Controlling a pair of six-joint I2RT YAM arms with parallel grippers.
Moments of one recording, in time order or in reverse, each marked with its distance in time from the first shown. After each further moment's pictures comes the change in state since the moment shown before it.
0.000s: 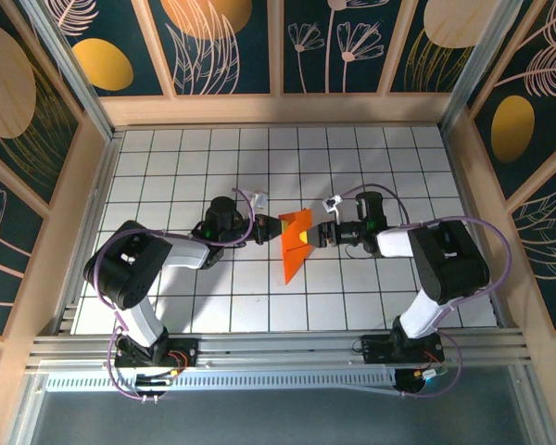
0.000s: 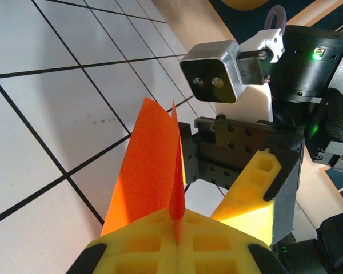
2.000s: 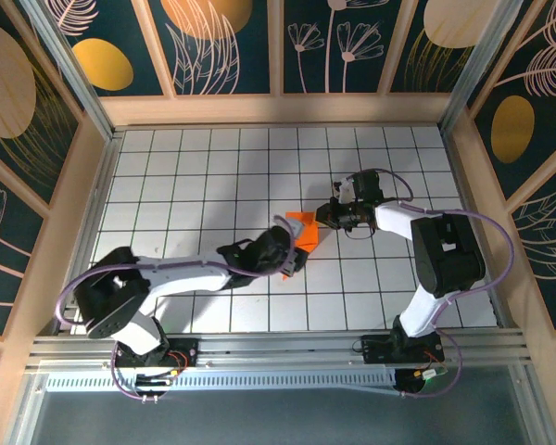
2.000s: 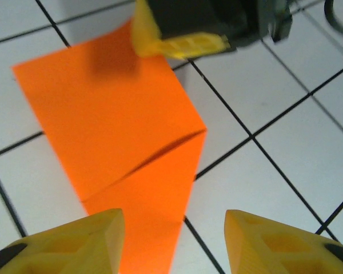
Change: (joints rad) left arm -0.487 -0.128 0.228 -0.797 -0.863 0.205; right arm -0.019 0.049 0.299 -0.505 0.326 0.276
